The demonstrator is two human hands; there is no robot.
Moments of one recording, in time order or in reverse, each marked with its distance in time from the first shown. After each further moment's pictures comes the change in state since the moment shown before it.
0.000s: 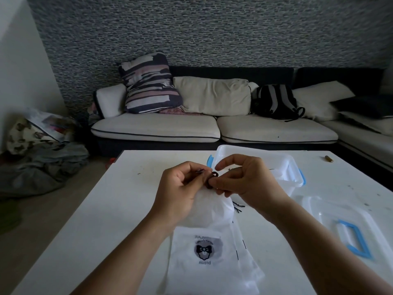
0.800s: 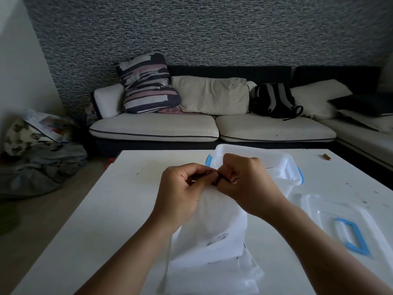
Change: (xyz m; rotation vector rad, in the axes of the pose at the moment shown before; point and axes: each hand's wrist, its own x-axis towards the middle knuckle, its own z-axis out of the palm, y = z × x) left_hand -0.002 0.003 0.004 0.210 -0.007 0.143; right_hand 0.002 0.009 -0.001 -0.627 0.112 -0.390
